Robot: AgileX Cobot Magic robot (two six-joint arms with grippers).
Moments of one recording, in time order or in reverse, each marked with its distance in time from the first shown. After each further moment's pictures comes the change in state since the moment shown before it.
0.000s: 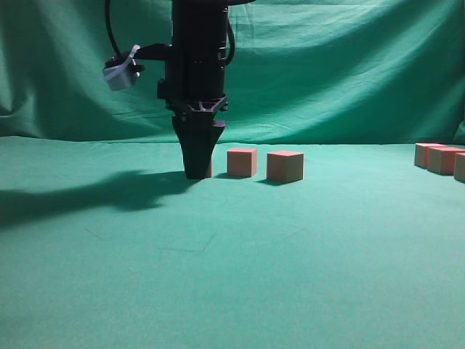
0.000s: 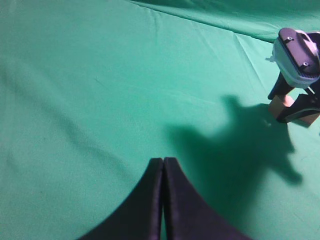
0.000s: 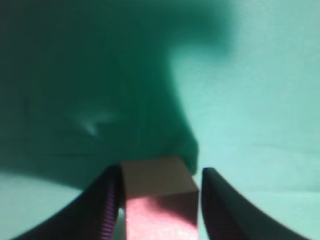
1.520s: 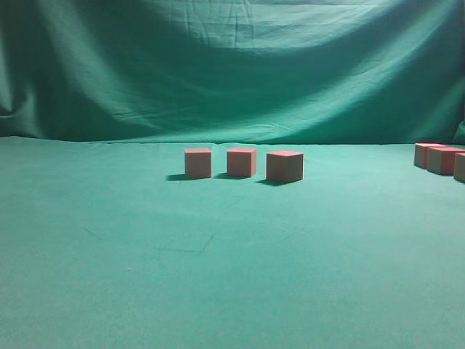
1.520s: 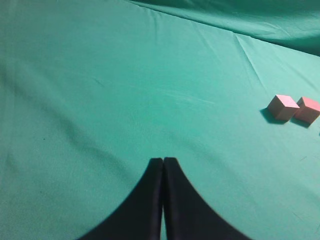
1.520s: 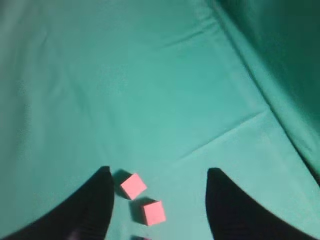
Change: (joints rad) left arm 0.000 0.000 0.000 0.000 0.000 0.000; right arm -0.001 -0.589 -0.001 0.089 0.038 0.639
